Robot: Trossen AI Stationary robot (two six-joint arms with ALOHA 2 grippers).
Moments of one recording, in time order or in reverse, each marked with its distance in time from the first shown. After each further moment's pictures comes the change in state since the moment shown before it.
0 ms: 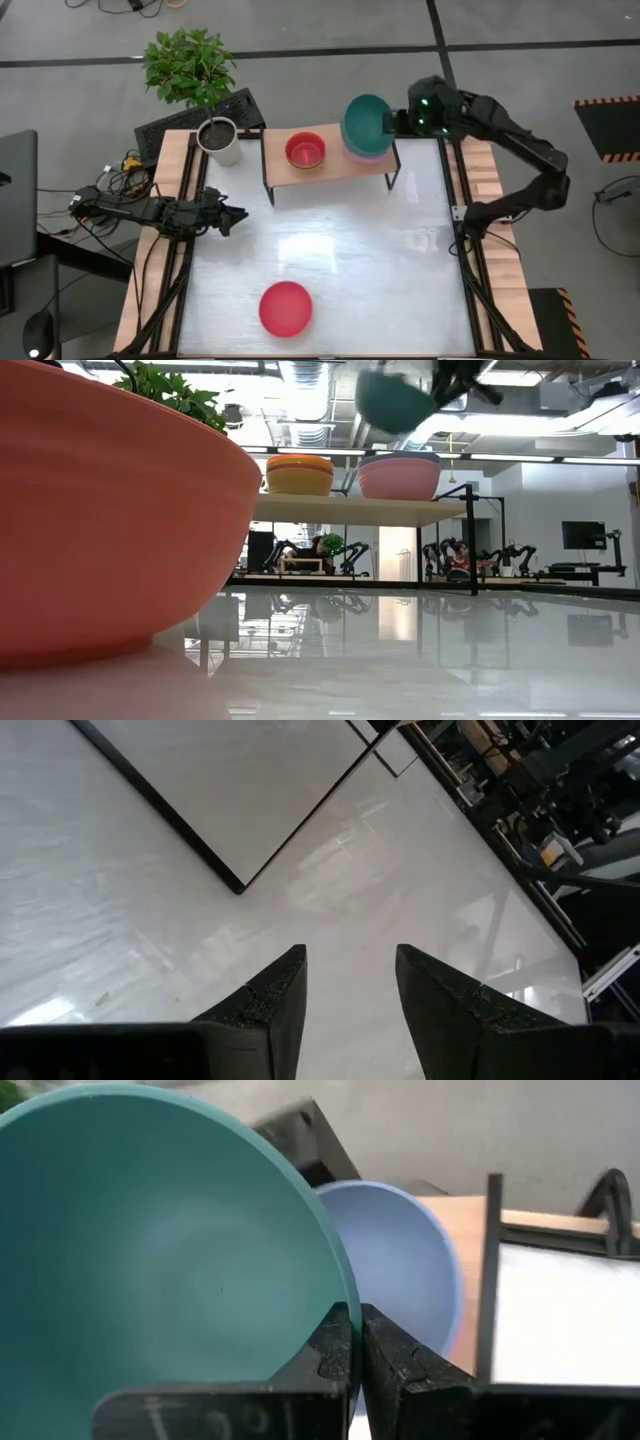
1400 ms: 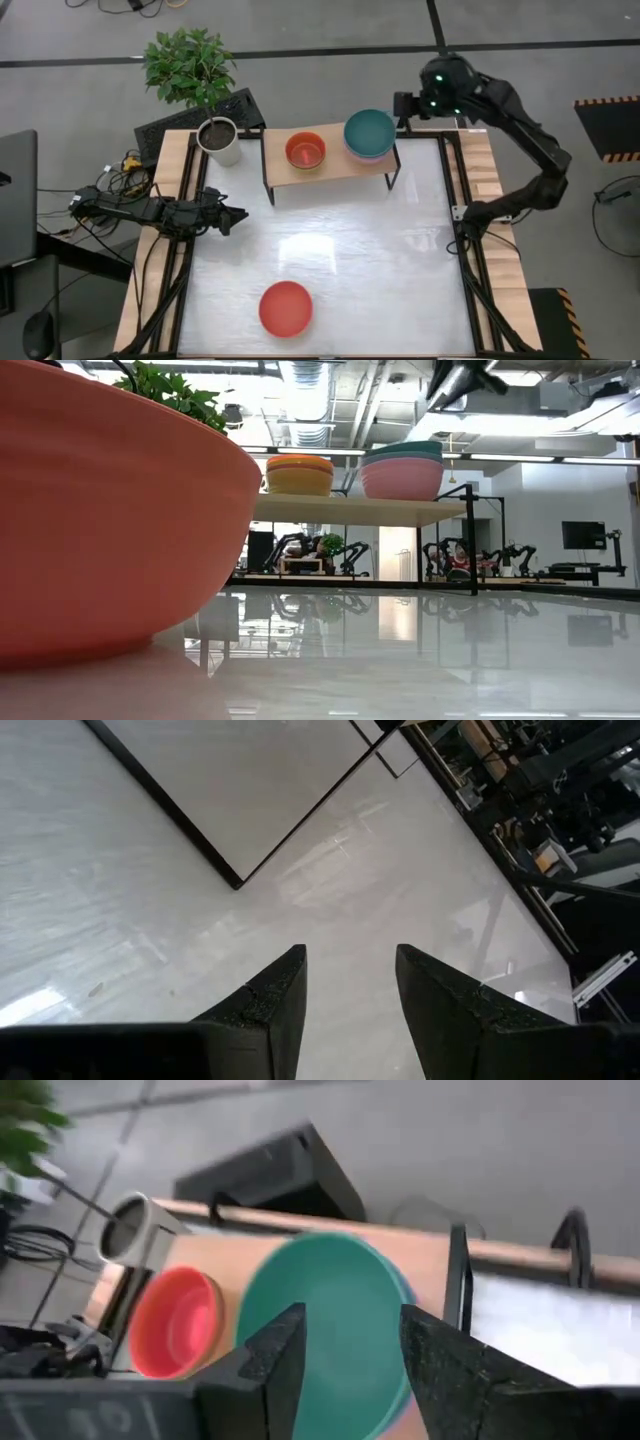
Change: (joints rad) left arm 0.000 0.000 0.000 0.000 0.005 -0.036; right arm -0.138 0.015 0.137 -0.067 -0.075 -0.107
